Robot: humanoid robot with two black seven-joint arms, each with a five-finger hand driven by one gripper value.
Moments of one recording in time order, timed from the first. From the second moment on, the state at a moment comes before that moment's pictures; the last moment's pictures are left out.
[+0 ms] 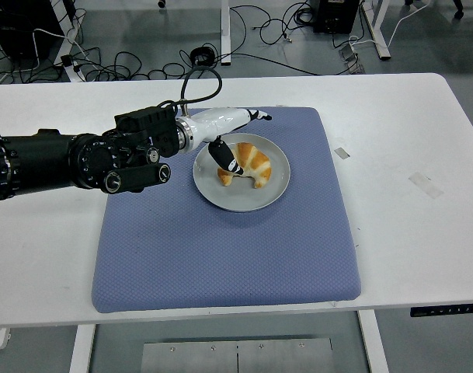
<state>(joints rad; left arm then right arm) -1.50 0.07 0.58 -0.89 0.57 0.27 -0.18 -0.11 0.00 0.06 0.13 -0.10 -0.11 0.25</state>
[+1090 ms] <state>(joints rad) -1.43 0.44 -0.04 -0.78 0.28 0.01 -0.19 -0.11 0.00 0.06 0.13 -0.10 -0.11 0.25</state>
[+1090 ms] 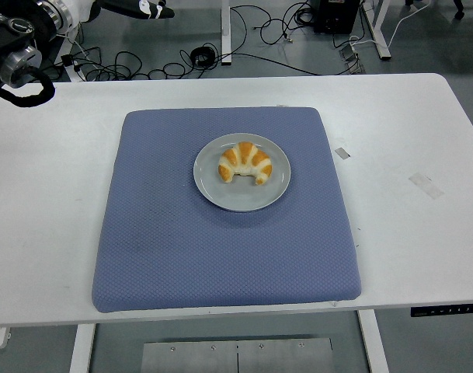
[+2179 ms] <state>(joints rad) -1.16 0.18 -0.50 -0.40 0.06 -0.15 -0.19 -0.11 0.00 0.06 0.14 -0.10 -0.11 0.25</state>
